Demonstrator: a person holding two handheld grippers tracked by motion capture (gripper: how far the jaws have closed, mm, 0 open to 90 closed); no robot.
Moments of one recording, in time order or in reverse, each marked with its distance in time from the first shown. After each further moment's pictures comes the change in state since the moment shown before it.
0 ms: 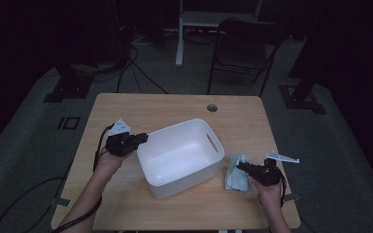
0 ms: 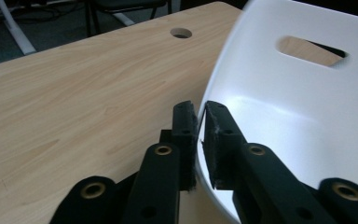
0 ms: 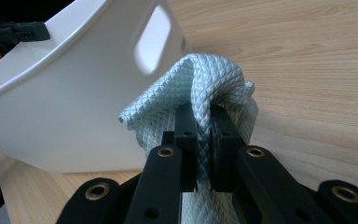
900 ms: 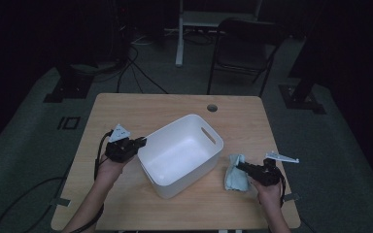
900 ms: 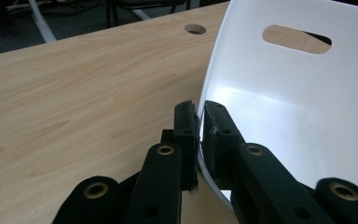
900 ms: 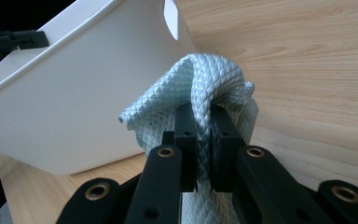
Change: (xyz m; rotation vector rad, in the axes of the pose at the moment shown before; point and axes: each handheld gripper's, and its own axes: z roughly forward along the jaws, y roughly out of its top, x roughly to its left) left arm -0.018 -0.009 -0.007 0.000 0.092 -0.037; right arm 0.001 0.000 0.001 0.001 0.005 -0.003
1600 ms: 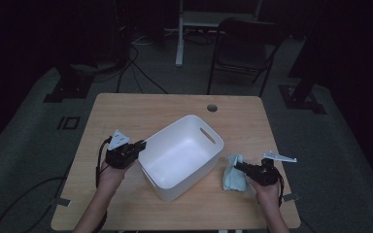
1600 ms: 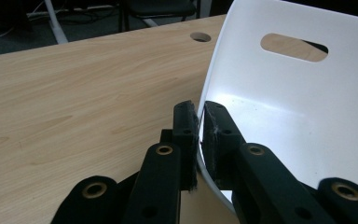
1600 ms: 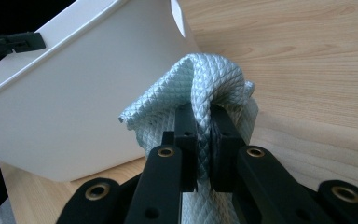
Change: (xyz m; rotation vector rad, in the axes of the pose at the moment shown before) left arm -0.014 -0.011 -0.007 -0.052 0.041 -0.043; right arm 0.005 0.001 0.004 0.009 0.008 -0.011
